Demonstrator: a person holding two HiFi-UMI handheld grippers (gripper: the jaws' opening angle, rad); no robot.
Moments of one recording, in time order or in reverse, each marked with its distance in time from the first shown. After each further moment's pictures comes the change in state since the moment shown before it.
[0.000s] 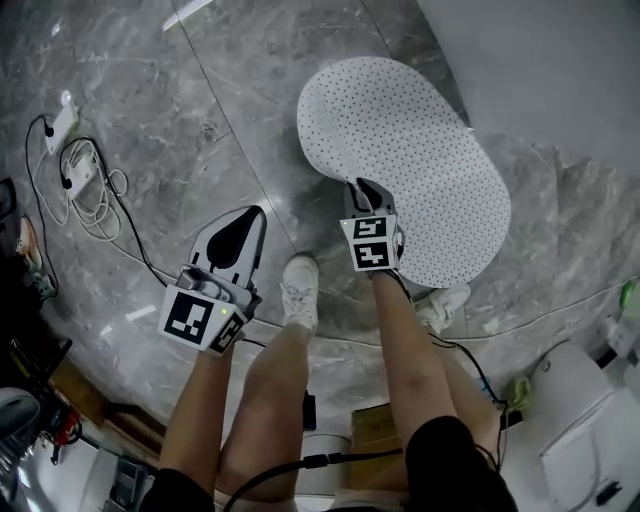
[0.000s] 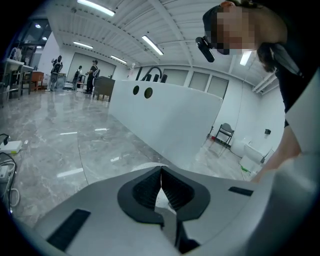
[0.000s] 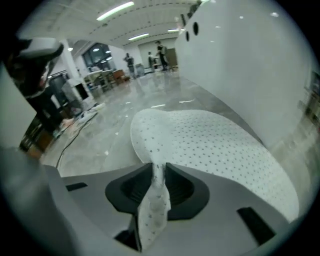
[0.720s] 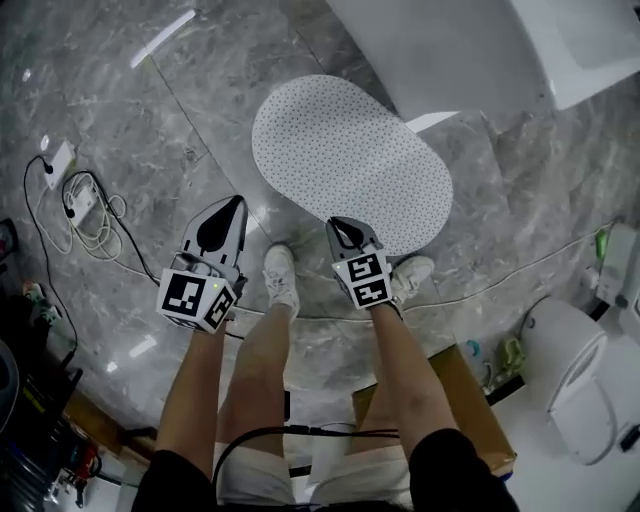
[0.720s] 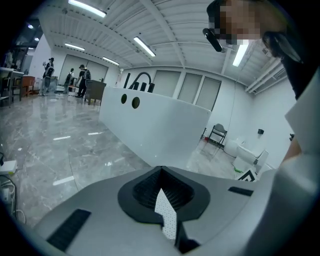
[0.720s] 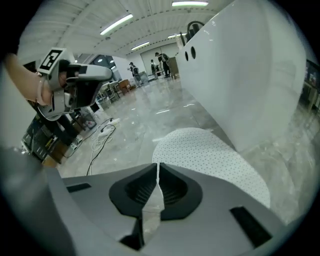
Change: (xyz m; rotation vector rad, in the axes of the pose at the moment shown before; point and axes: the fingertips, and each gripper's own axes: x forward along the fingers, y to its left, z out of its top) left arm -0.020 -0.064 0.092 0.049 -0.015 -0.062; right arm -0.195 0.020 0.029 0.051 -0.055 0.096
